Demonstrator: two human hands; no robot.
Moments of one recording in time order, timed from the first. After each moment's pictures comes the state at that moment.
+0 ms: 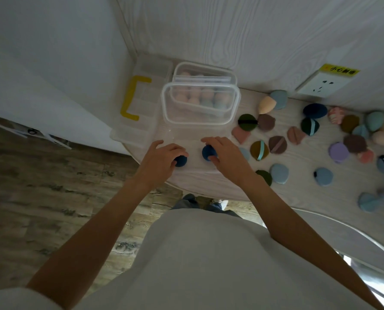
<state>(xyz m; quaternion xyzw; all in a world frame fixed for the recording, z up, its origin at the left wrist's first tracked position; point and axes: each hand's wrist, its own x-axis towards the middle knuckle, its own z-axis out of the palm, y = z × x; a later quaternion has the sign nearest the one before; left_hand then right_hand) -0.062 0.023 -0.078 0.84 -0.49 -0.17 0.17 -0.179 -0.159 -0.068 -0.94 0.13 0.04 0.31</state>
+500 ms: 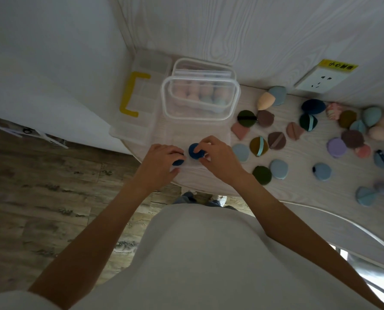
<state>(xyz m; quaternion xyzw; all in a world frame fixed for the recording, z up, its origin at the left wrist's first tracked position) -0.071 0.032 -0.080 0.82 -0.52 -0.14 0.19 -0.174 -0.137 -0.069 -0.93 0.15 0.06 0.32</state>
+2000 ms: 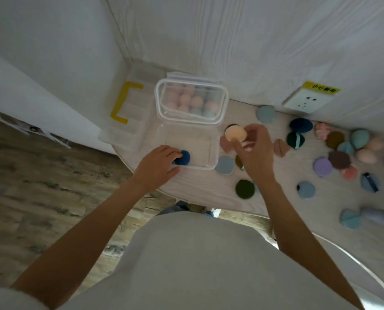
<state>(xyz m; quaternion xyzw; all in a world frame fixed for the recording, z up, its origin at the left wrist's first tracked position) -0.081 -0.004 -0.081 0.84 -0.51 -0.13 0.15 -0.210 -0.231 -0.039 -0.83 0.34 -0.17 0.40</state>
